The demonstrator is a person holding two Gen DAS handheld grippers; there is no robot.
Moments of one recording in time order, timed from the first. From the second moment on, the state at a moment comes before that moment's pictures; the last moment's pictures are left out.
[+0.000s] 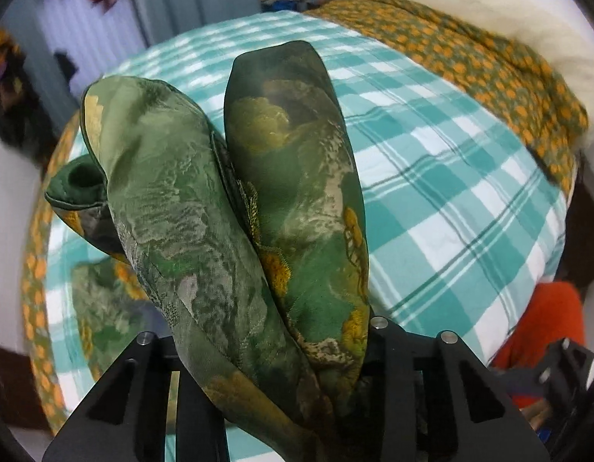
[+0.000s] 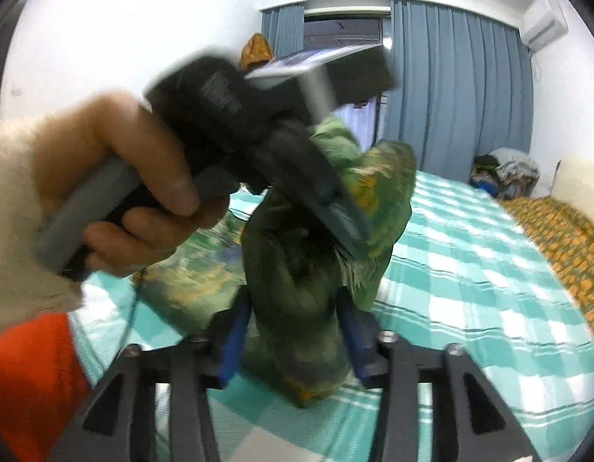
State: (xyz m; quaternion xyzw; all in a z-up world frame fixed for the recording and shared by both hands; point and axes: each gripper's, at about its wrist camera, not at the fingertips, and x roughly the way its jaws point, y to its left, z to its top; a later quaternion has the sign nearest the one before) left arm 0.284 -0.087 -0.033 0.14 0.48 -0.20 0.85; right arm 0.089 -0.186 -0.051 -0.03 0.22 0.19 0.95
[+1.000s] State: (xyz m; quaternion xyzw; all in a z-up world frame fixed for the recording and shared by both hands) left arm 0.319 0.169 -0.160 -0.10 0.54 -0.16 0.82; right arm 0.234 -0.084 -0.164 -0.01 0.47 0.25 0.85
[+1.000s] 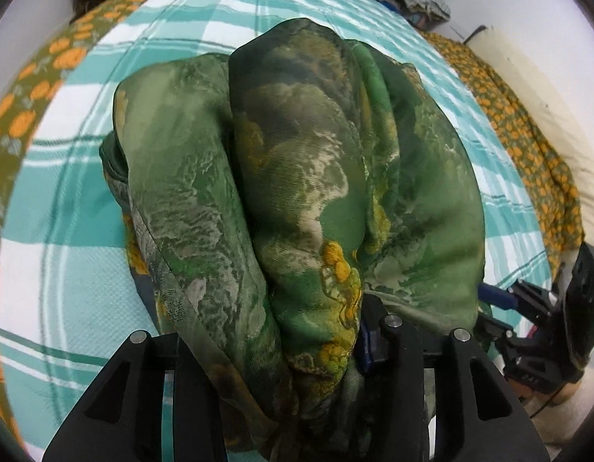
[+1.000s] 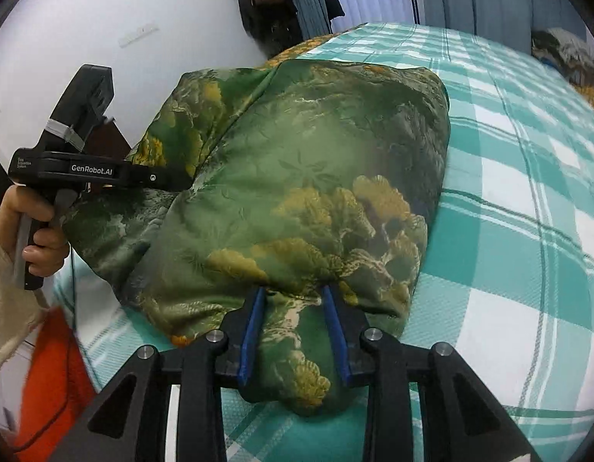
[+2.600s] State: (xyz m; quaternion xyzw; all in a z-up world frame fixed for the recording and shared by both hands) left arm 0.304 0.237 -0.189 -0.20 0.50 -0.20 0.82; right arm 0.435 -0.043 -0.130 0.05 0.57 0.21 0.79
